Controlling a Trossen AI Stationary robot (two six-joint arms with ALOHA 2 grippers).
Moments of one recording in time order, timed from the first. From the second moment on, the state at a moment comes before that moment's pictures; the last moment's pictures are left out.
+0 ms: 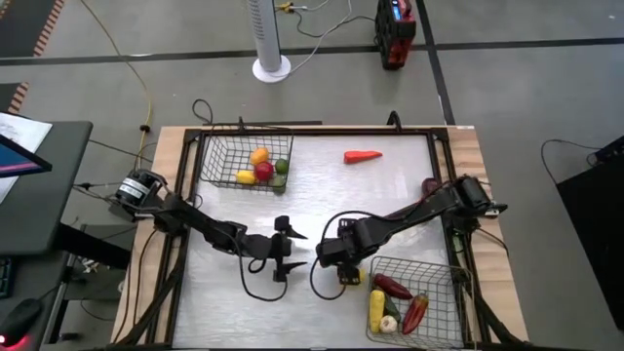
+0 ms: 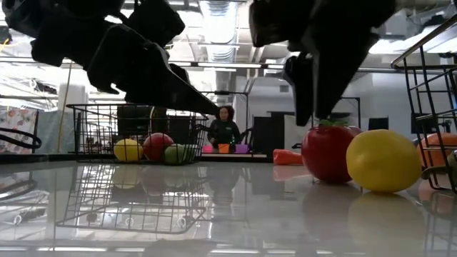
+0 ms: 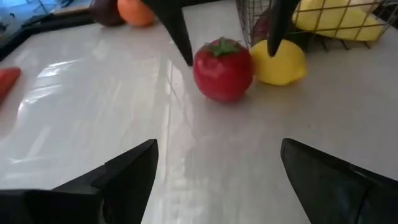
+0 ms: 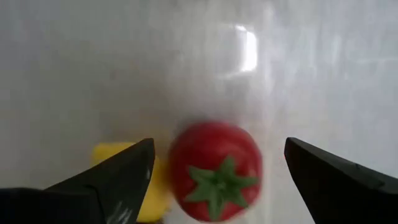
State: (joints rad) left arm -0.35 1.69 0.64 0.59 -0.35 -0.02; right arm 0.32 1.91 1.50 -0.96 0.06 0.35
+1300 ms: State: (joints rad) left arm -0.37 1.59 0.62 0.46 -0.48 -0.04; right arm 0.21 2.04 1.50 -1.16 0.13 0.18
